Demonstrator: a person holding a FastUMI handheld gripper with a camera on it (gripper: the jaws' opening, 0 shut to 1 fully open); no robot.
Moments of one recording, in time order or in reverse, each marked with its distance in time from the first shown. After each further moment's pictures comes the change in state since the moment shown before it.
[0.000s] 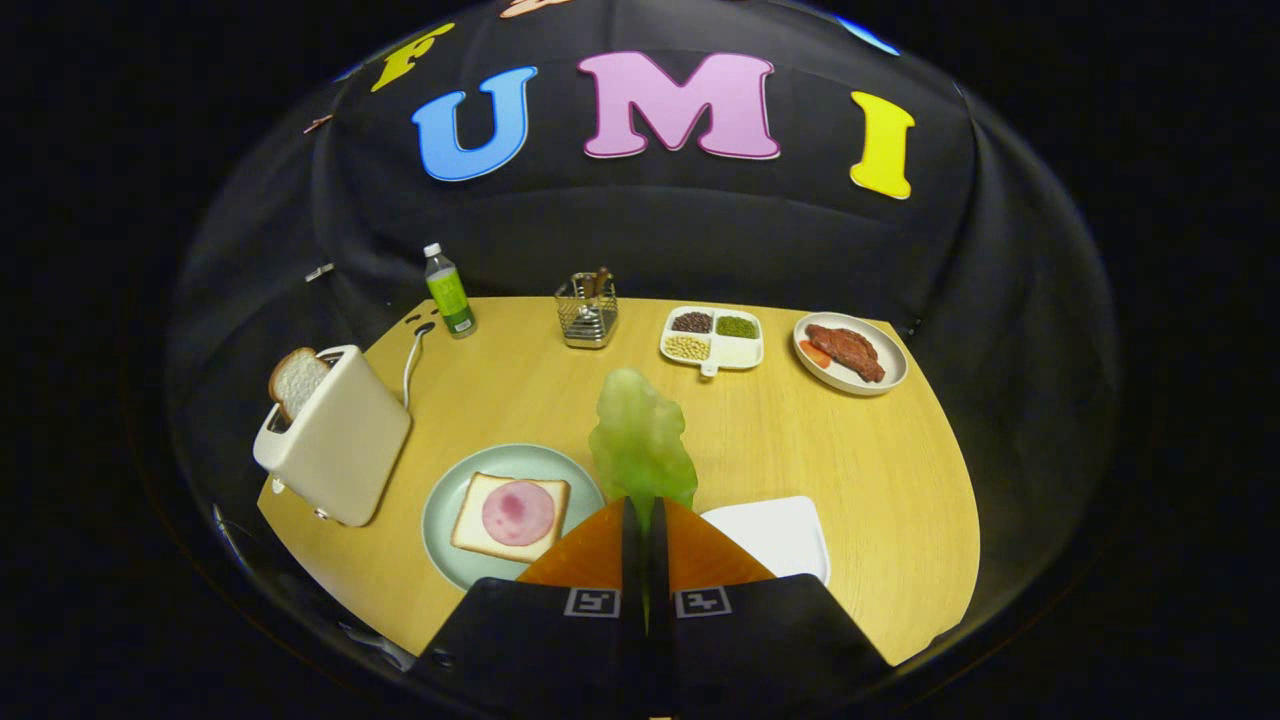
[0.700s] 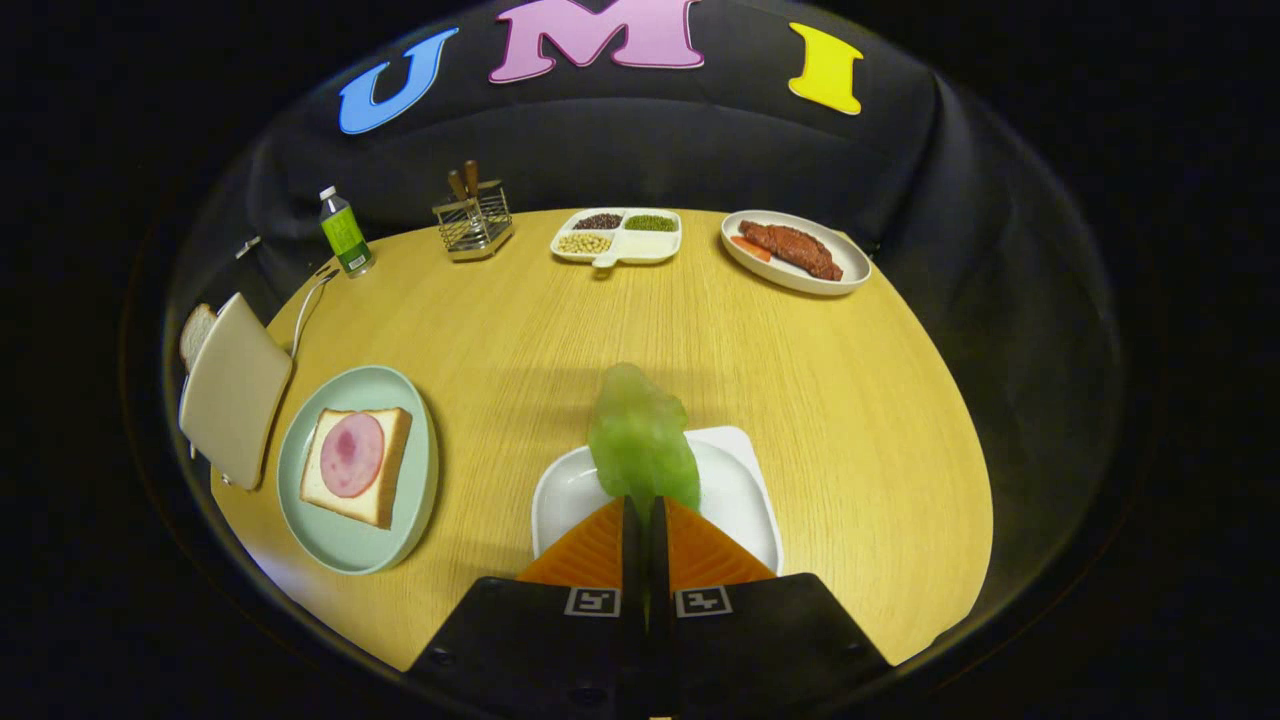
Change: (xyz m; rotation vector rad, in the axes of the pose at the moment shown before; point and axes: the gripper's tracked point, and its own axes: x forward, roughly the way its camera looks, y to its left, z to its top) arm 0.065 -0.118 -0.087 0.059 0.169 -0.164
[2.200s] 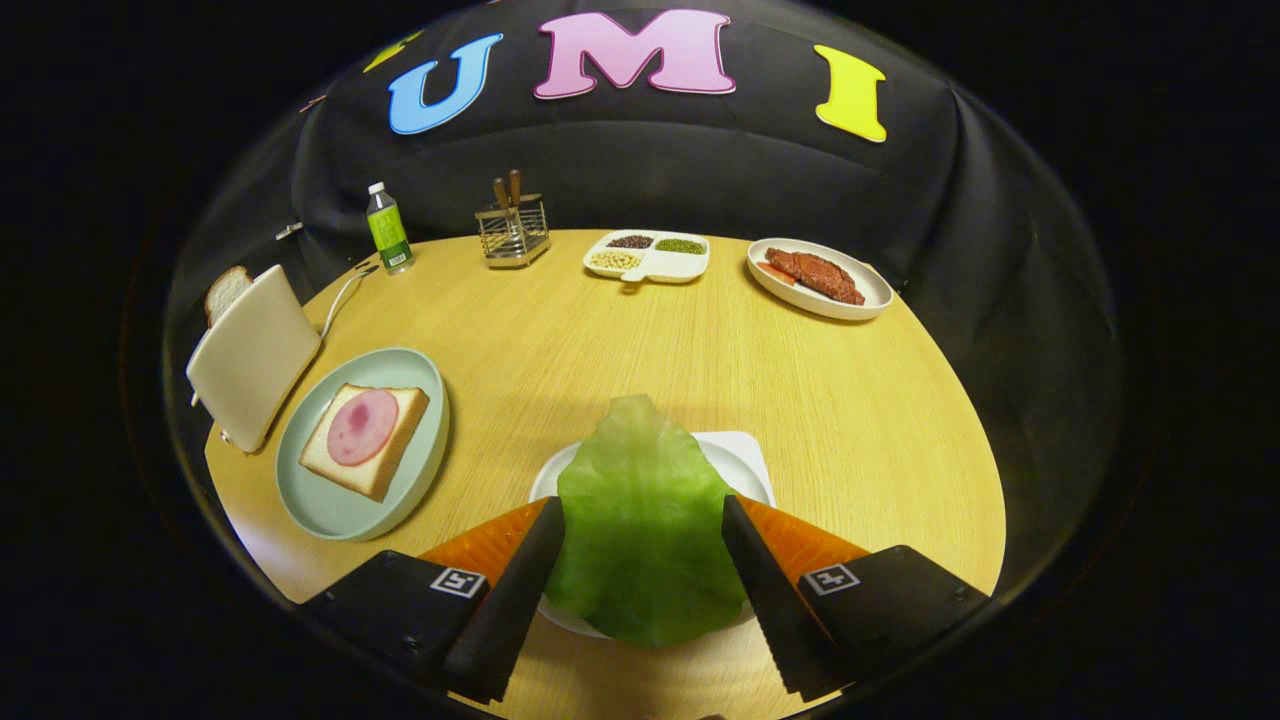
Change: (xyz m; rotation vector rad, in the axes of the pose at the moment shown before) arm 0.016 -0.006 -0.024 -0.074 -0.074 0.096
